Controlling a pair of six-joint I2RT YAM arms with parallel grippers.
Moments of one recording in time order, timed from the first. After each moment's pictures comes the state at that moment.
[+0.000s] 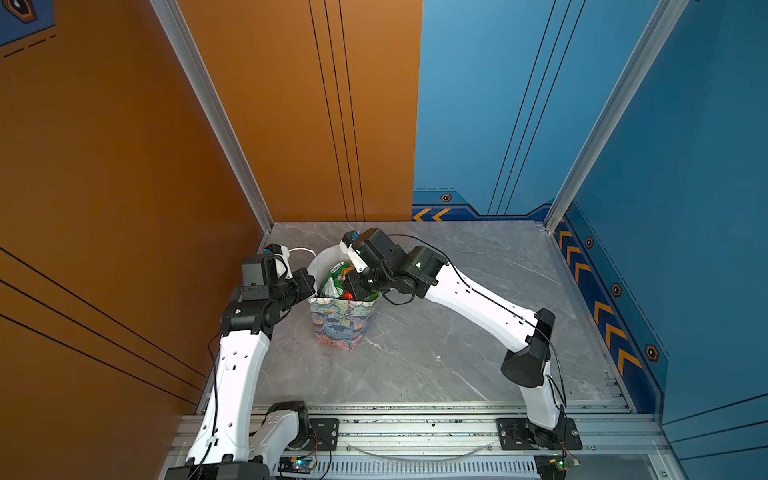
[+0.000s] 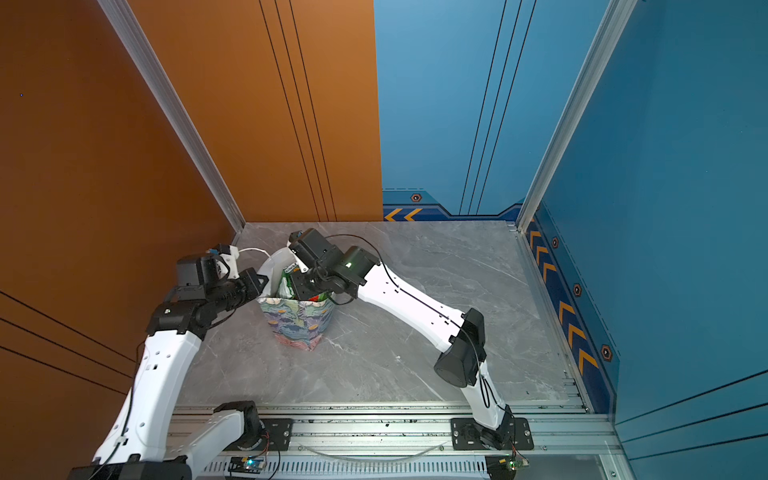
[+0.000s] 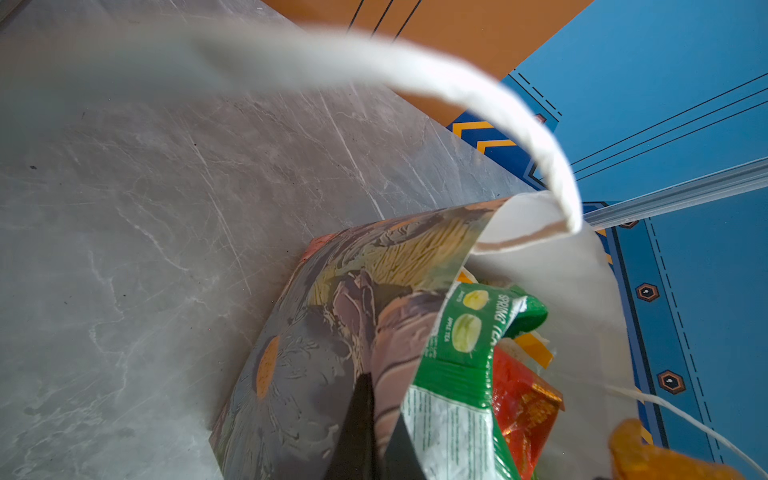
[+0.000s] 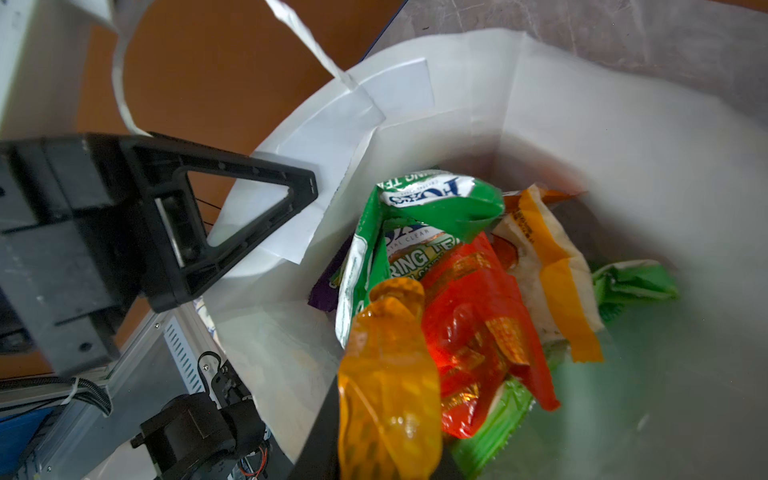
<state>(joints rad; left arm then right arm) 0.09 1.00 1.05 -0.71 0.33 -0.47 1.02 2.07 2.28 -0.97 -0.09 0.44</state>
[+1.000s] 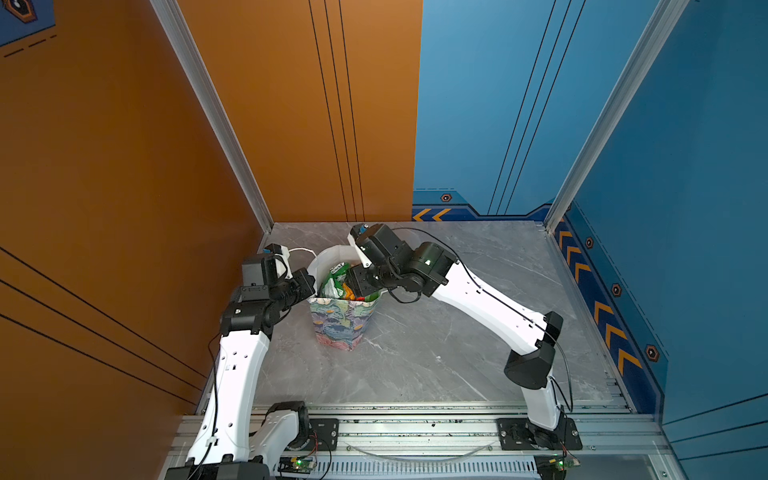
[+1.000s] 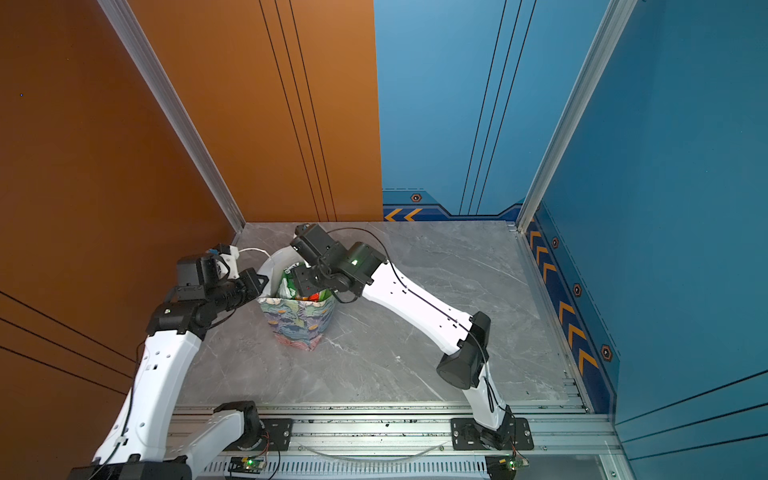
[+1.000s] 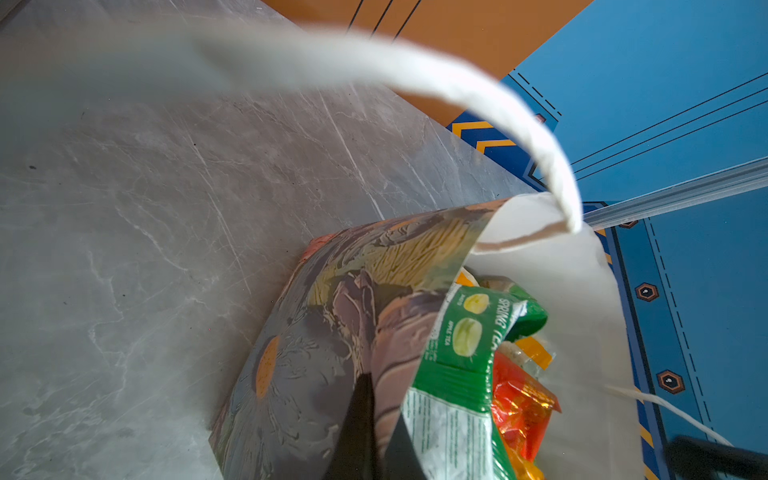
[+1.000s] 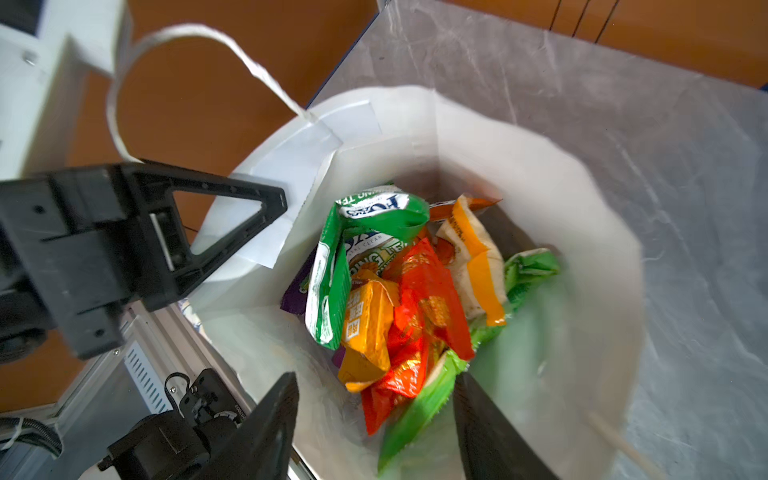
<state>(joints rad) 0.09 1.00 1.05 -0.71 0.33 -0.47 1.03 1.99 2.29 -1.04 0.09 0.44</state>
